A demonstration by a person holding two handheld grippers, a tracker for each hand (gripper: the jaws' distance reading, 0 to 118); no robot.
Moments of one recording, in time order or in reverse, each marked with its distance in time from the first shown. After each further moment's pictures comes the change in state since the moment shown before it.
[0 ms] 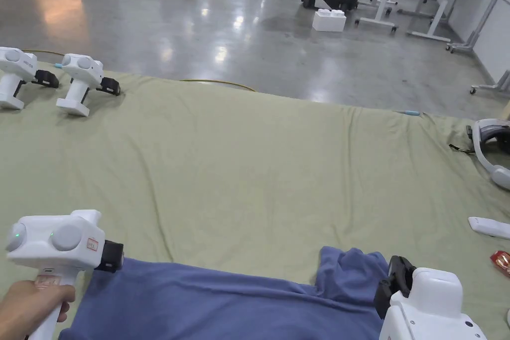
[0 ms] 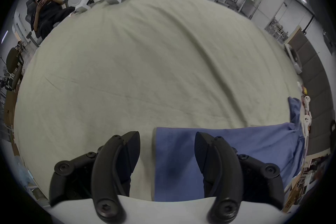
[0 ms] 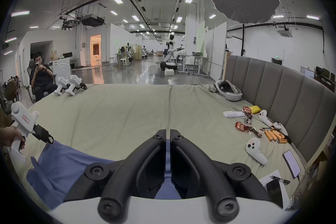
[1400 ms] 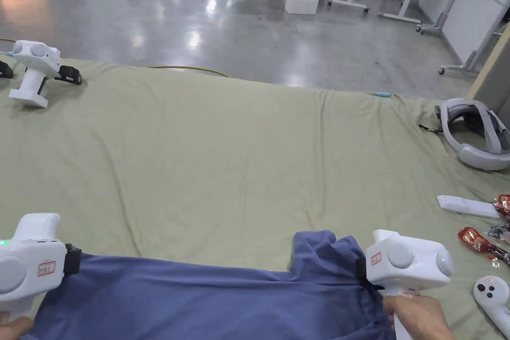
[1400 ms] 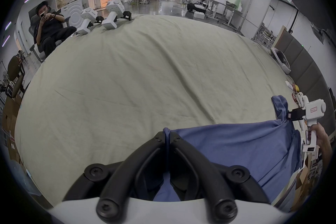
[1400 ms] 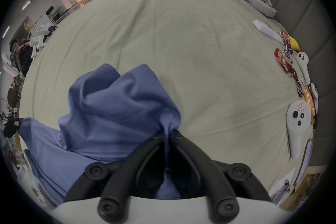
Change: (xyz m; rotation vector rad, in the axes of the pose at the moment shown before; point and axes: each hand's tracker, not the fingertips) left arm 0.025 -0.036 0.044 0.217 -0.031 -0.054; right arm 0.087 -0.046 -0.218 -0.842 0.074 -0.041
